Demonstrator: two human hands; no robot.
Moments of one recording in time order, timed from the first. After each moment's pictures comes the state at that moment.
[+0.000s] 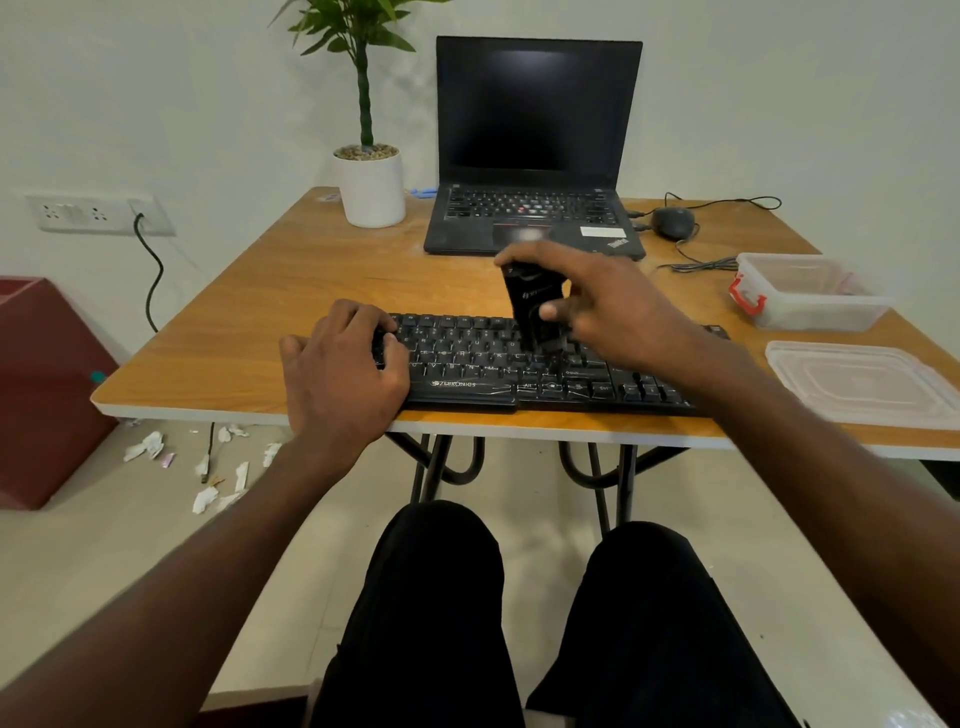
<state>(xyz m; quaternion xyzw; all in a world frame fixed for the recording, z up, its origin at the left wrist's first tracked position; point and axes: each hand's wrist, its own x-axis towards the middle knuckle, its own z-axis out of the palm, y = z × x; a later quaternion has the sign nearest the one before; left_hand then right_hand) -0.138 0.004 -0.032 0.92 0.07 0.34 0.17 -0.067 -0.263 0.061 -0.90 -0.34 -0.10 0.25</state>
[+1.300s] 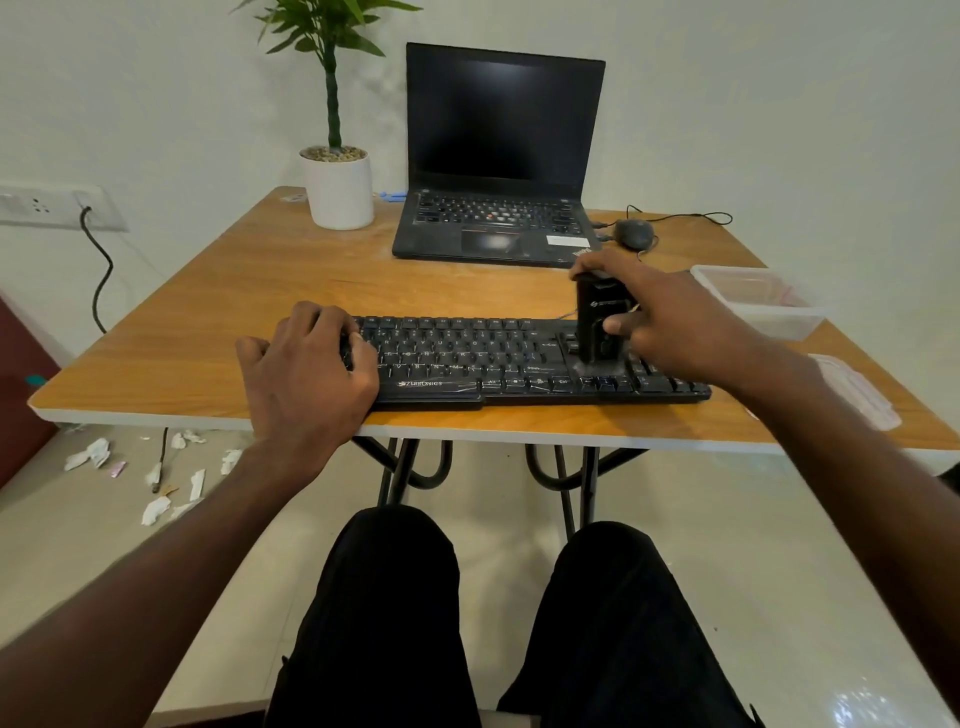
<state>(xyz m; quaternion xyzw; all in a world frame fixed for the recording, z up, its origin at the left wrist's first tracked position) -0.138 0.000 -0.032 0.92 0.10 0.35 0.13 -0.073 -0.333 0.072 -0.95 -0.22 -0.06 0.20</state>
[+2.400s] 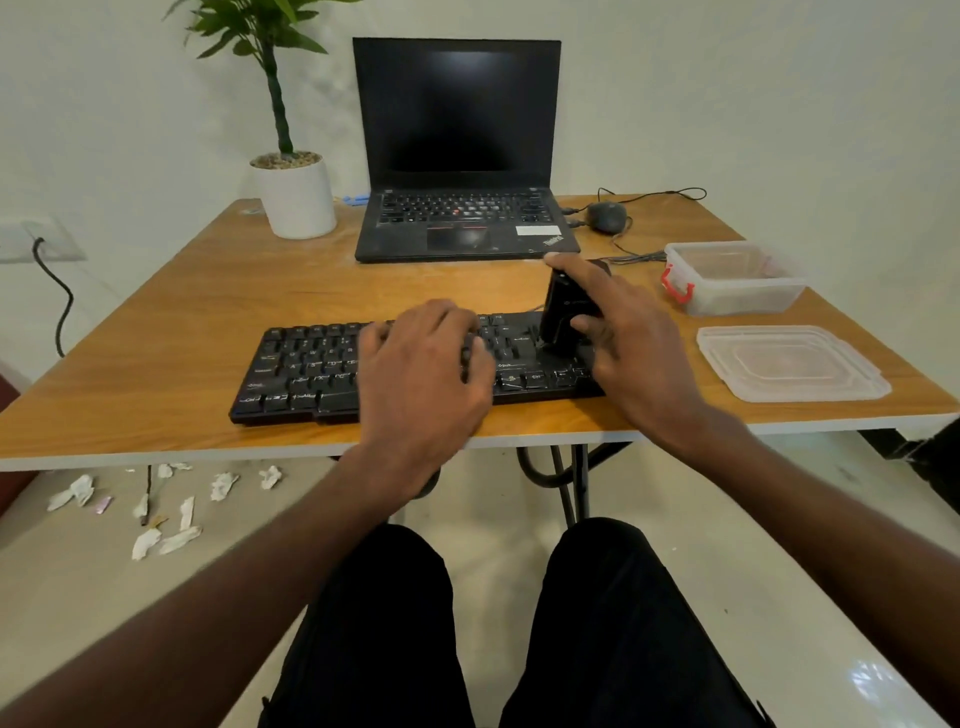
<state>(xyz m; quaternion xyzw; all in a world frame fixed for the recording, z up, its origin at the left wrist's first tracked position) -0.127 -0.114 -0.011 0.94 -0.06 0.30 0.16 -0.085 -0.334 0.009 -0.90 -0.23 -0.26 0.25</state>
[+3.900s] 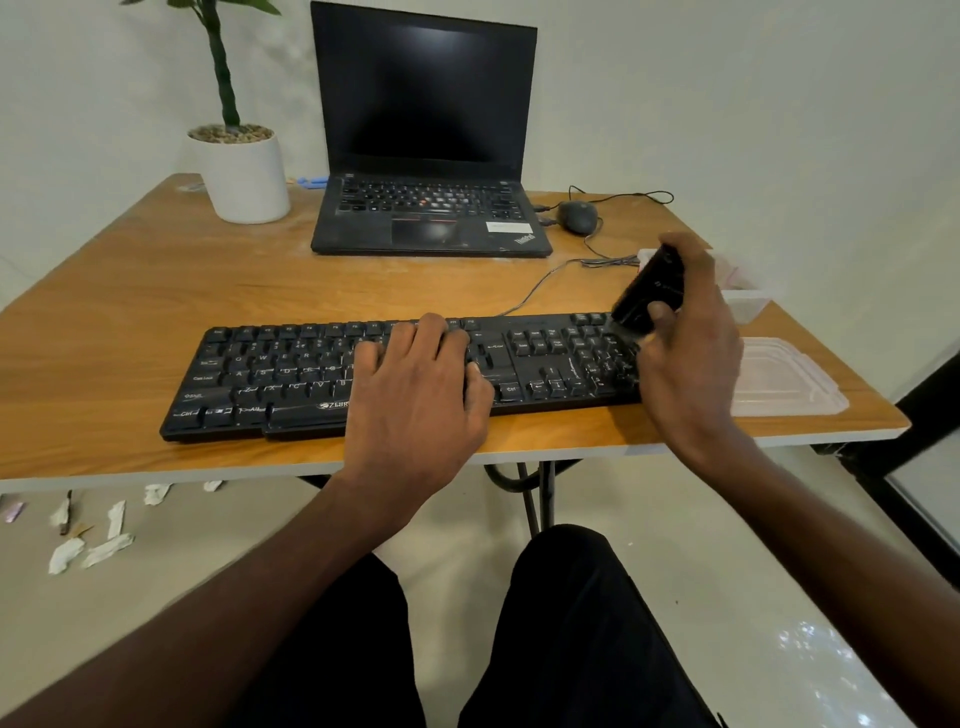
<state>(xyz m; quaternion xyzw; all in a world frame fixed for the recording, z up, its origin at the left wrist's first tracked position) -0.114 -0.134 -0.028 0.97 -0.05 0.25 0.06 -0.078 -0.372 0.009 -0.88 -0.02 -0.37 0.29</state>
